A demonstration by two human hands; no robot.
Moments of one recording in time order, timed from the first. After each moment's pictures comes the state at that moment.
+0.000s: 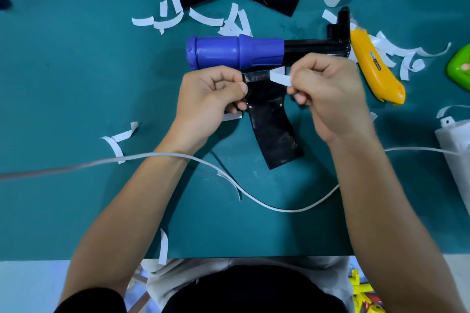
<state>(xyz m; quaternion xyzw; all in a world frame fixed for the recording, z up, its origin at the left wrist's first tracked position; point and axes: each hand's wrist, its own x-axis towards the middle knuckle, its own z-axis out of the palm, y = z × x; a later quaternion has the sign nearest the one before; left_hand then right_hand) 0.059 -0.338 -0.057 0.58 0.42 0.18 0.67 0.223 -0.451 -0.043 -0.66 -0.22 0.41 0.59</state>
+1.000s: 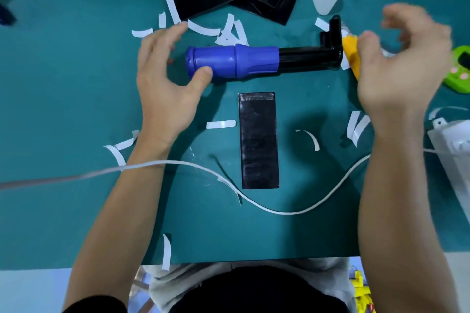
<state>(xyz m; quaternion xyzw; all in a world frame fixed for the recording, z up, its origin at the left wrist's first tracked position) 0.038 -0.297 -0.064 0.78 0.44 0.31 0.33 0.287 -0.472 -0.030 -0.90 -0.24 0.00 0.37</state>
